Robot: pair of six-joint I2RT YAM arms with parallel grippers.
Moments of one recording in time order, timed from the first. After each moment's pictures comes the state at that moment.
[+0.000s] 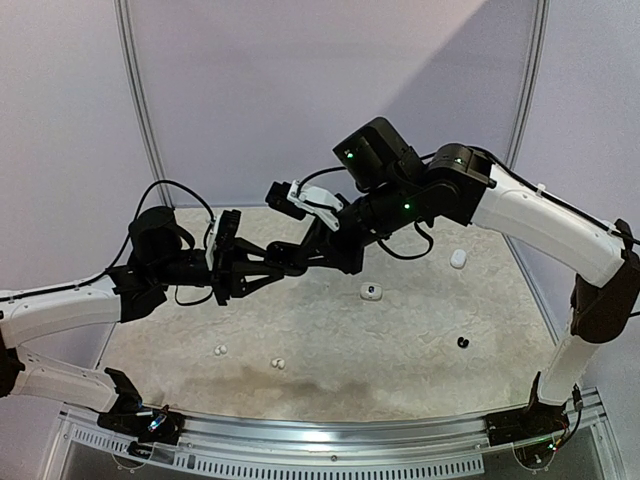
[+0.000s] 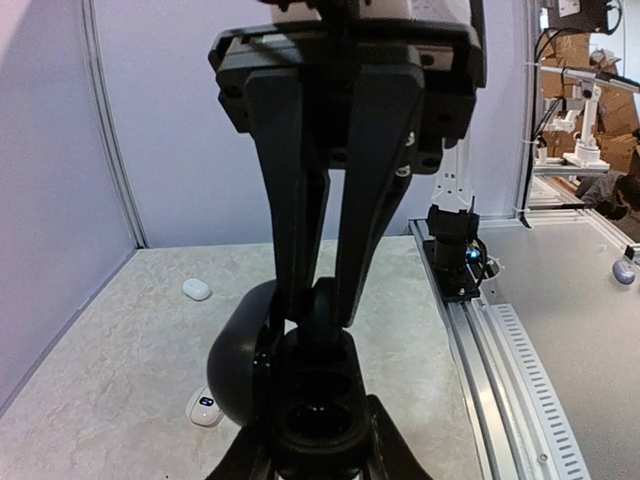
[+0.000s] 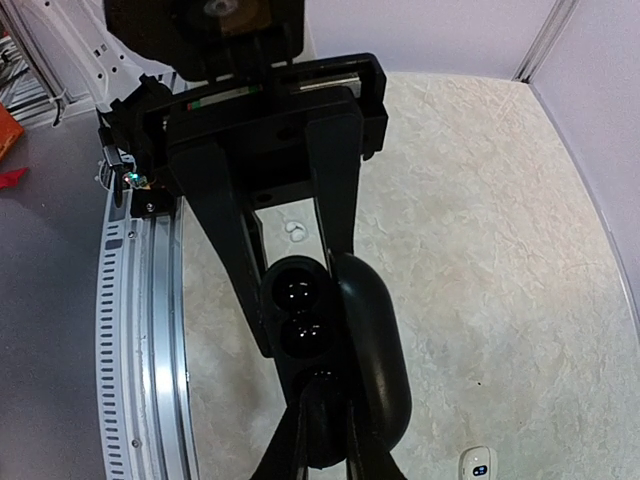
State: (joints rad) left arm -0.69 1.13 0.65 0.43 0.80 0.13; right arm 1.11 1.77 1.94 -0.90 -0.21 -0.24
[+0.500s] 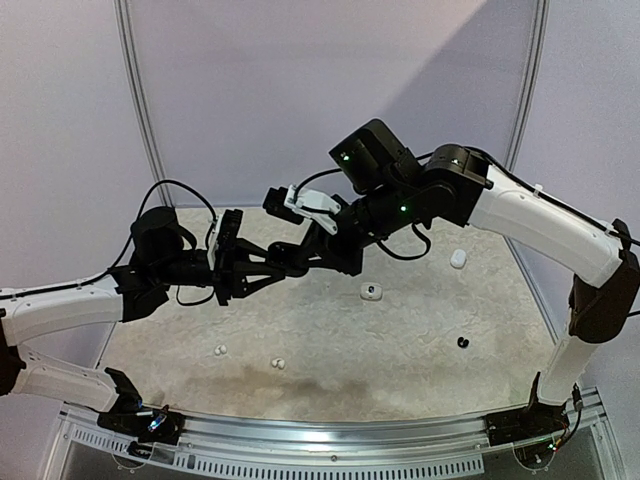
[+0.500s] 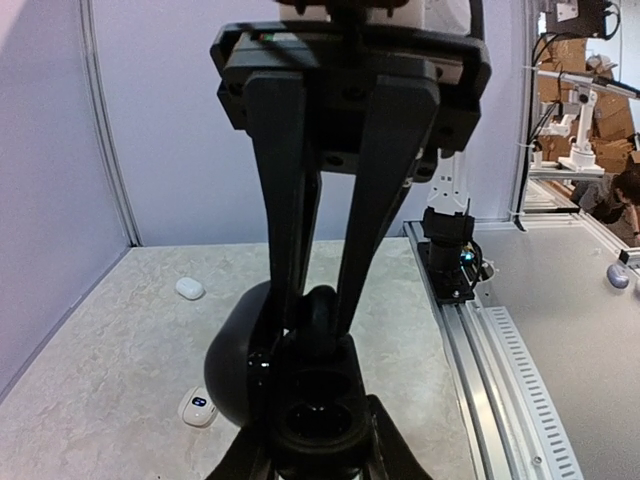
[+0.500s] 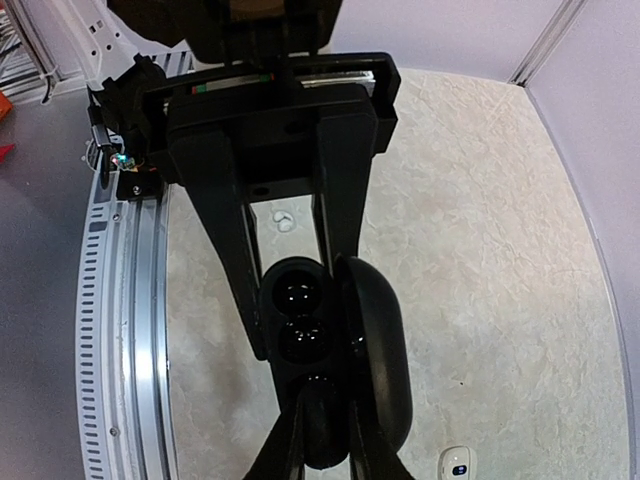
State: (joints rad) left arm -0.69 1.15 0.65 0.45 0.81 0.10; right arm 1.11 1.79 1.96 -0.91 -0.16 -0.30
